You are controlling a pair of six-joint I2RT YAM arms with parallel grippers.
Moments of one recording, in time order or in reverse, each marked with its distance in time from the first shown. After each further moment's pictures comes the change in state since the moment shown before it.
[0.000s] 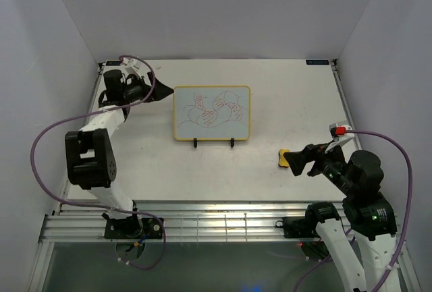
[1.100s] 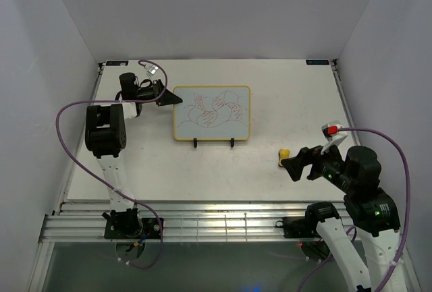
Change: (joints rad) left arm -0.017 0.513 0.208 0.323 0.536 -0.207; right arm 0.035 0.052 0.053 -0.137 -0.026 -0.063
